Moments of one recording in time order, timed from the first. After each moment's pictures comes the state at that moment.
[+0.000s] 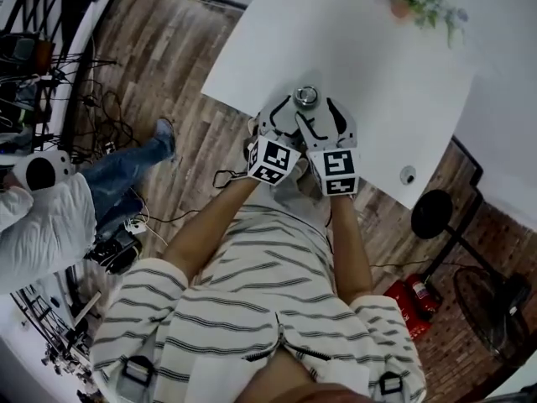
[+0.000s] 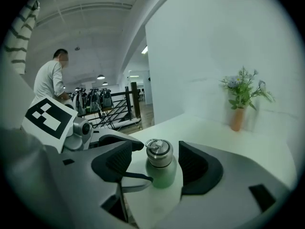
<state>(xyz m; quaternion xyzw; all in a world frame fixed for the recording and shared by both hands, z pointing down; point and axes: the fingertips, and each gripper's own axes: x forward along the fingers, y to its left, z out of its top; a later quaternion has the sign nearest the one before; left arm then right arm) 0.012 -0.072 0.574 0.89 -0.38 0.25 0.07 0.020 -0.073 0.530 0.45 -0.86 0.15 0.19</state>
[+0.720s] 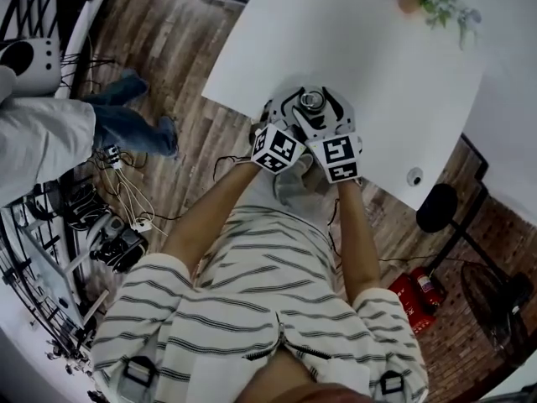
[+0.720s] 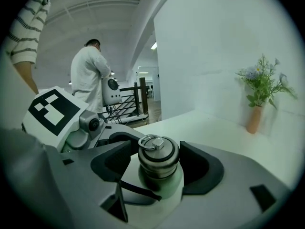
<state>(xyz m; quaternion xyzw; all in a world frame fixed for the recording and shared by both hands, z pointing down) 0.031 -0.098 0.608 0.92 -0.29 0.26 0.04 -0.002 -0.107 0.571 0.40 -0.88 0.14 0.22</state>
